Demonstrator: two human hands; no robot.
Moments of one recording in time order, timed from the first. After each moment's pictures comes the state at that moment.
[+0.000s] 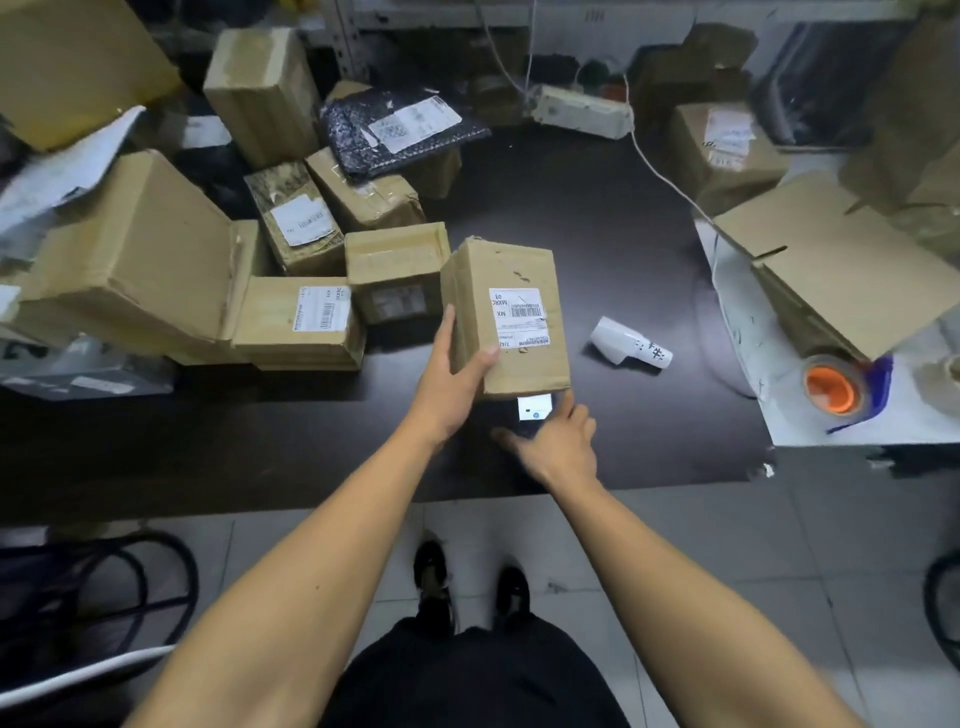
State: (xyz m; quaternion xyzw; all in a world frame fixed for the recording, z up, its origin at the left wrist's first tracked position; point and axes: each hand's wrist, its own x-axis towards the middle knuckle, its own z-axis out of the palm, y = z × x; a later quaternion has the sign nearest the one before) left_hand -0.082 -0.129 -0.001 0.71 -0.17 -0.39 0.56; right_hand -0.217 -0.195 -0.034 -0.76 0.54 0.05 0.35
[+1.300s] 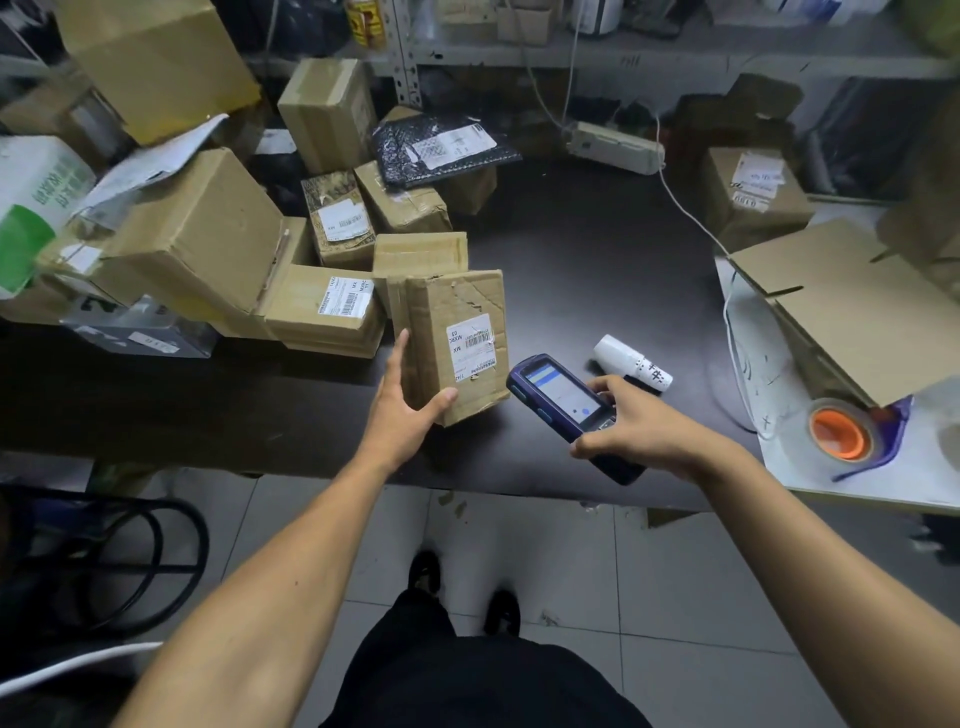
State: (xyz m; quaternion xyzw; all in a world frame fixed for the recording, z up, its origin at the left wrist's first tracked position) left_hand -0.102 -0.065 -0.006 0.82 -0.19 -0.23 0.49; right_hand -0.291 -0.277 0.070 -0.79 0.32 0.14 0.50
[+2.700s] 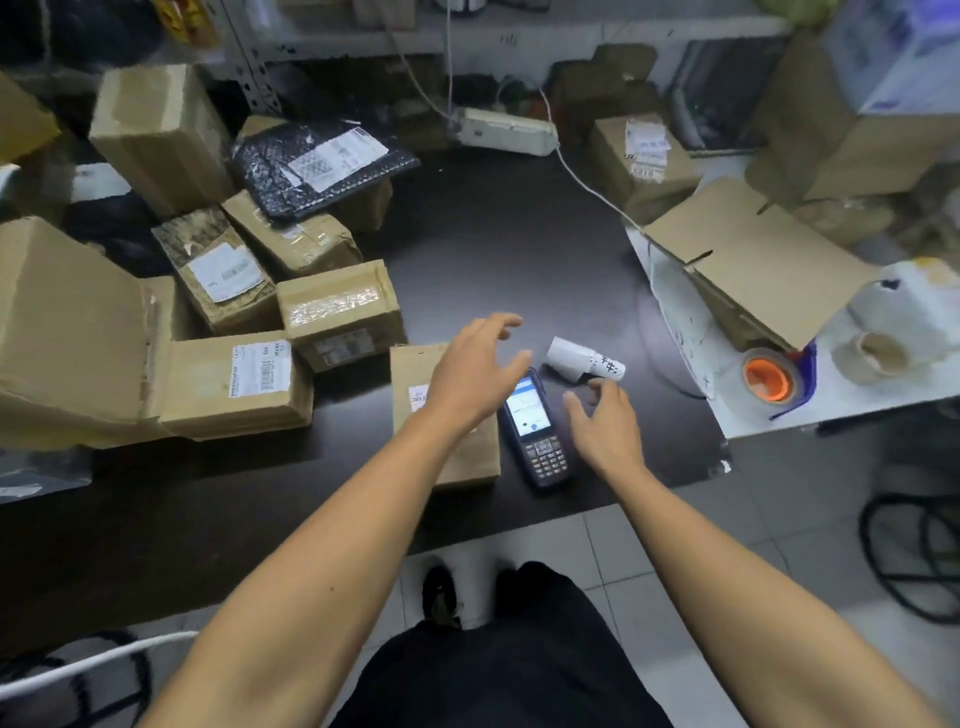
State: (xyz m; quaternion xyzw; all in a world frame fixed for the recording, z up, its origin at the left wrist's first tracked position) left_hand -0.082 -0.212 0.031 0.78 -0.47 -0.22 0.35; right_hand -0.253 -0.276 -0.018 -0.71 0.60 -0.11 0.35
